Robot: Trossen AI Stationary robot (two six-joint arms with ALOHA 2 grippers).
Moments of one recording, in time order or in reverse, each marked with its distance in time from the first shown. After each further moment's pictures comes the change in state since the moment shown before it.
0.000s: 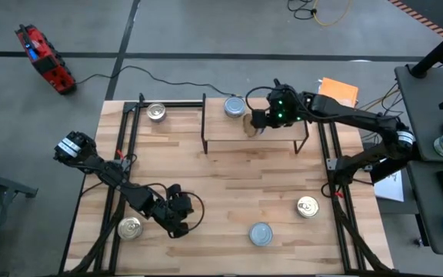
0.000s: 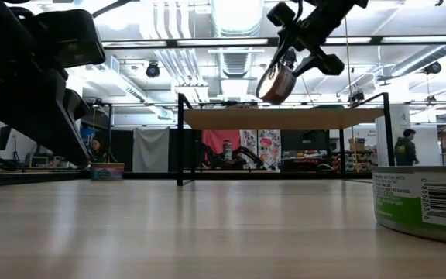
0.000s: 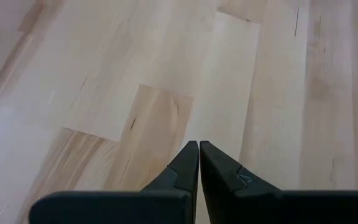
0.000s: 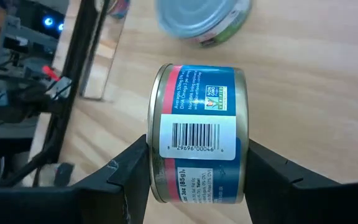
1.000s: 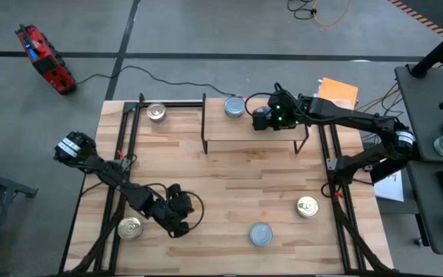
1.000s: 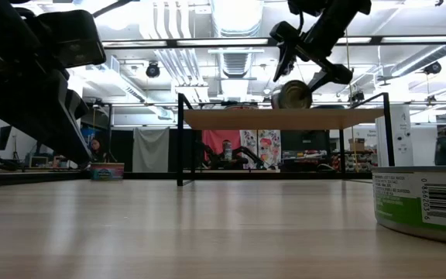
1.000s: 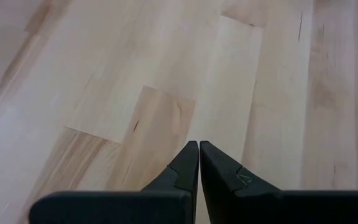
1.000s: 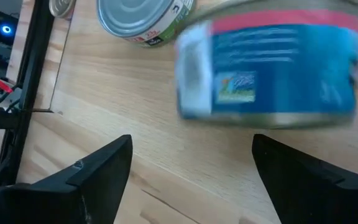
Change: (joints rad) left arm 0.000 0.000 0.000 0.001 -0.012 -0.019; right arm -0.006 0.001 -0.064 -0.019 0.092 0.020
